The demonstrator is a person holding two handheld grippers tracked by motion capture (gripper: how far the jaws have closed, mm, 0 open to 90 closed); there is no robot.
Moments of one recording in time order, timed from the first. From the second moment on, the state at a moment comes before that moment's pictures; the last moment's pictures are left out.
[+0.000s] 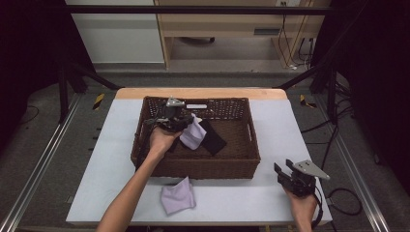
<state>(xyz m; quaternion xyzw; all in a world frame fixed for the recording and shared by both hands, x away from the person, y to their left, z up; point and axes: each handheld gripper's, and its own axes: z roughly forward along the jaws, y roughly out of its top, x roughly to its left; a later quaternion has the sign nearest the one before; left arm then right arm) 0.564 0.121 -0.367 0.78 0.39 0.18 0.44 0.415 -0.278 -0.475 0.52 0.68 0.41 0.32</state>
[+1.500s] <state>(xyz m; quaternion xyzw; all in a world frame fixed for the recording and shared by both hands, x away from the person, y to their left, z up) 0.423 0.179 -0.289 0.69 0.28 0.25 0.63 0.413 -0.279 -0.474 0.52 0.68 0.41 0.32</state>
